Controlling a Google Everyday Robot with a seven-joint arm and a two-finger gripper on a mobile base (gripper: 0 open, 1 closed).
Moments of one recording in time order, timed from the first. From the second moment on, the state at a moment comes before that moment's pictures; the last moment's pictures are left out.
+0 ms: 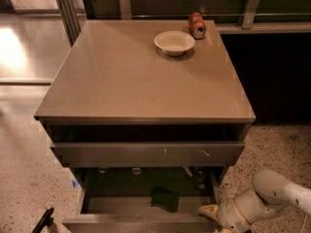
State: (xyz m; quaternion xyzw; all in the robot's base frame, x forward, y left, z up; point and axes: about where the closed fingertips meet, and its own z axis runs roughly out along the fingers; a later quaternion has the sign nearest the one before) arm 0.307 -0.147 0.481 -0.52 0.73 0.44 0.12
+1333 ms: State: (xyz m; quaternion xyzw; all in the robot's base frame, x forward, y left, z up) arm 0.248 -0.144 0.471 -0.53 0.70 0.47 0.10
